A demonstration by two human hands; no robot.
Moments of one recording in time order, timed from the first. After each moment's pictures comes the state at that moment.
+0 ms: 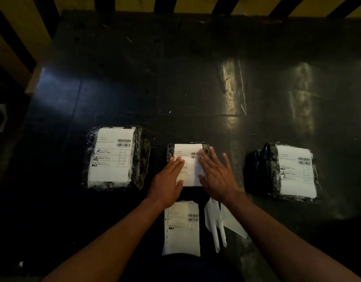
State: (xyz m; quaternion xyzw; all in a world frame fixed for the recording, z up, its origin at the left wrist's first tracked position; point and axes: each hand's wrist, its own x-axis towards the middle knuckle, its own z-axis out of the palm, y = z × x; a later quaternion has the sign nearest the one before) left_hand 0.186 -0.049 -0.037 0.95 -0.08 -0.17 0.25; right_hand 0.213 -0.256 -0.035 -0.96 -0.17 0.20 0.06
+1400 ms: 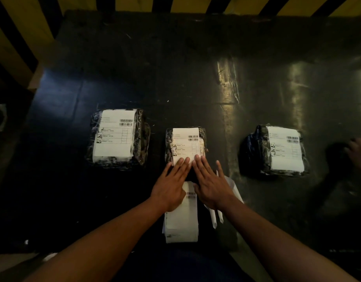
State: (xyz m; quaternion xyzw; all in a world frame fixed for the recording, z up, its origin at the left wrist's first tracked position) left_hand 0.117 -0.060 -0.047 0.94 -0.25 -0.22 0.00; right_hand 0.120 -0.253 -0.049 -0.95 -0.21 0.21 0.05
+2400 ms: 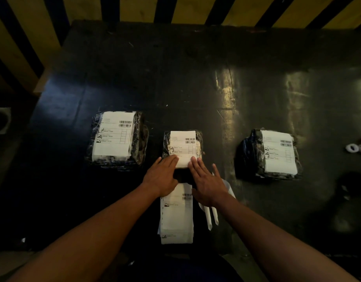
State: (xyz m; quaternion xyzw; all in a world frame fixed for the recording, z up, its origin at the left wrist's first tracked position) left_hand 0.148 -0.053 -0.020 0.96 -0.14 -0.21 0.10; right_hand 0.130 -0.252 -0.034 -0.94 -0.19 0.27 0.07
